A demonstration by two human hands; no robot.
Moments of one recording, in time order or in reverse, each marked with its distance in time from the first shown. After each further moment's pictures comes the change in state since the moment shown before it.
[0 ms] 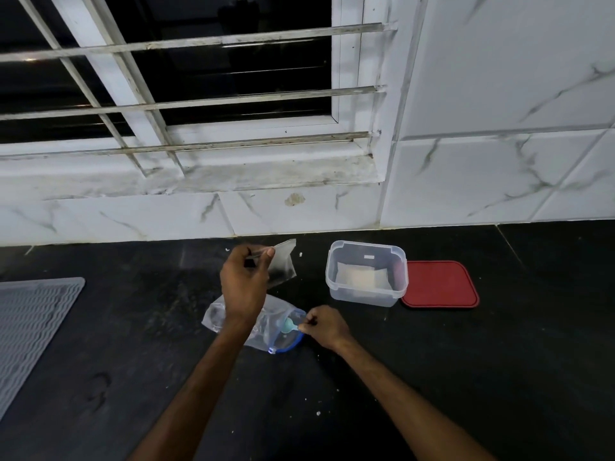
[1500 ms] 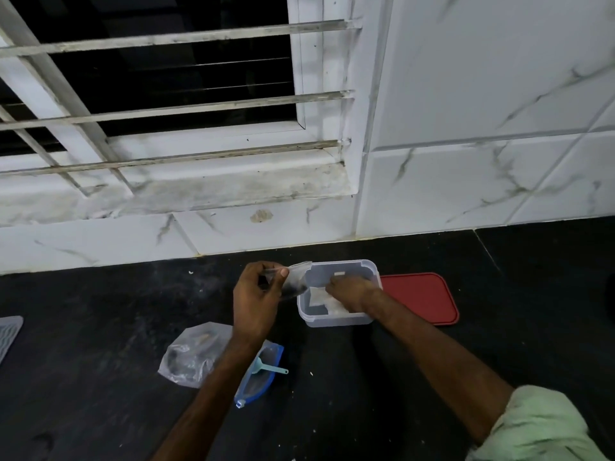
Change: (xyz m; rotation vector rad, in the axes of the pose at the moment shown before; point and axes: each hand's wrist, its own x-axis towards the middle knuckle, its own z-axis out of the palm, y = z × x) left_hand 0.025 -0.007 0.081 0.077 -0.262 -0.030; right_hand 0.096 0.051 -0.148 -0.817 -0.089 -0.172
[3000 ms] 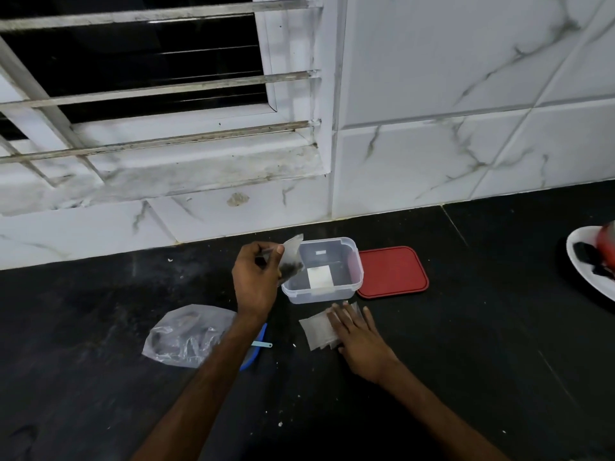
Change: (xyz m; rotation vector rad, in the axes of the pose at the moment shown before) left_hand -0.019 0.010 0.030 -0.024 0.067 -0.024; right_hand -0.143 -0.029 0.111 0.086 0.188 0.020
